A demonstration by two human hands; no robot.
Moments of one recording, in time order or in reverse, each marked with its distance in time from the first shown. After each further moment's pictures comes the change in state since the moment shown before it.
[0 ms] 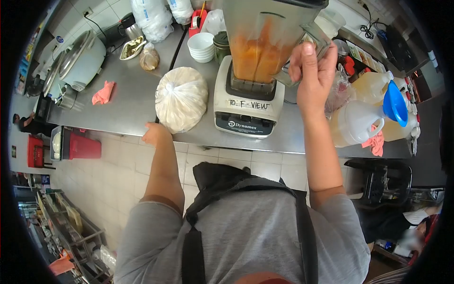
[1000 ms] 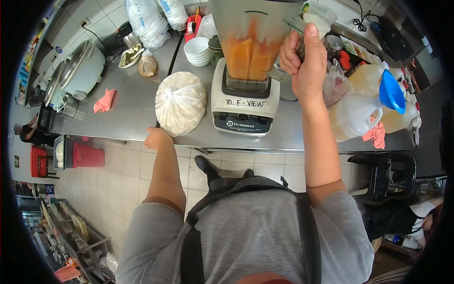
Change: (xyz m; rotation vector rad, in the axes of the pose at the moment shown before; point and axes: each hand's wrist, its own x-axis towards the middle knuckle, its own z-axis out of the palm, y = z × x) left_hand 0.016 -0.007 0.018 0.029 0.121 -0.017; right_hand 0.013 -0.012 -0.003 0.163 -0.093 0.191
